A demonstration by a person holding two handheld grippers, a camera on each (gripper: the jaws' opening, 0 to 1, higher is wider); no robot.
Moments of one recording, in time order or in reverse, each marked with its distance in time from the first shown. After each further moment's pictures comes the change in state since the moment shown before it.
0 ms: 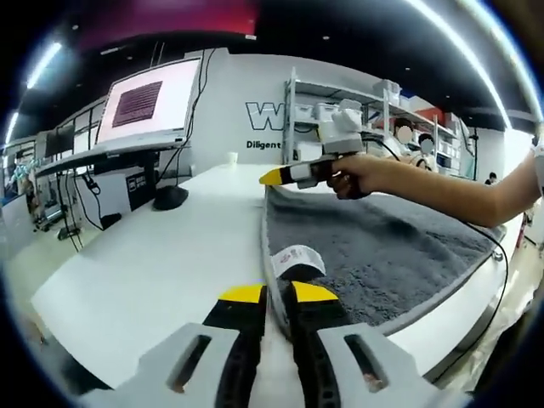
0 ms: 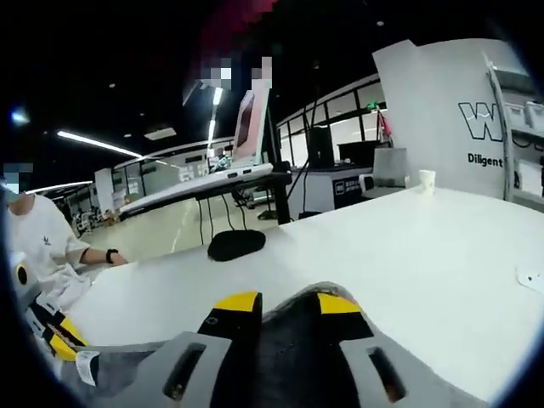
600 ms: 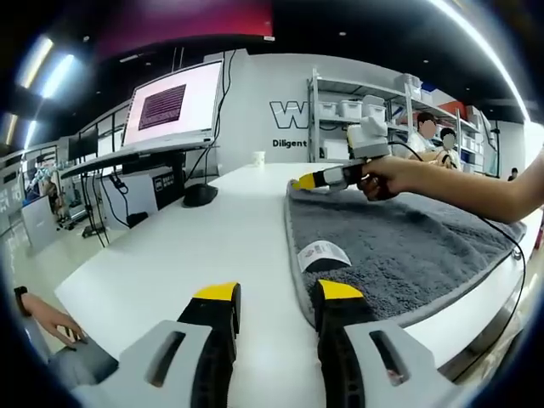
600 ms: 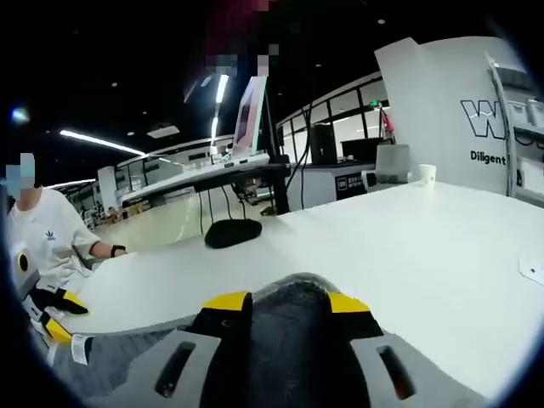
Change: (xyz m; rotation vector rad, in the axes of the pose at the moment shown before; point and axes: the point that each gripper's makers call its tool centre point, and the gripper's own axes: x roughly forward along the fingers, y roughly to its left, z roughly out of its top) left arm -0.012 0.017 -0.004 -0.015 0.013 0.120; right arm 0.001 -0.009 -0.025 0.007 0.056 0.023
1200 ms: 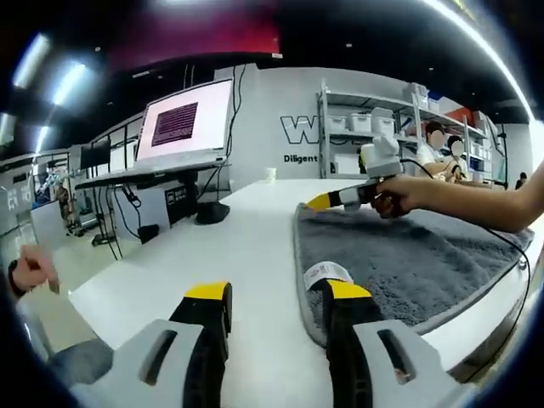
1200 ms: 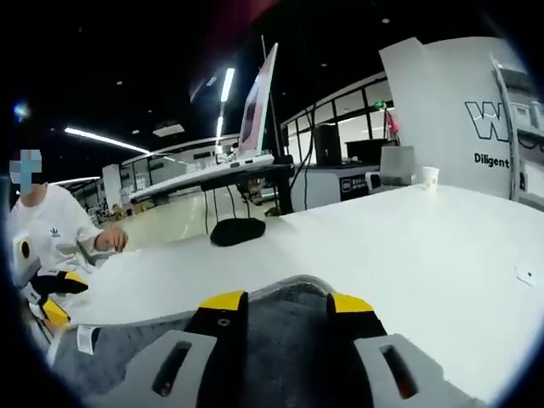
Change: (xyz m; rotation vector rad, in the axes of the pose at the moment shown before) left arm -0.013 0.002 0.025 -0.018 -0.114 0.057; right arm -0.026 0.003 0.013 -0.043 -0.055 0.026
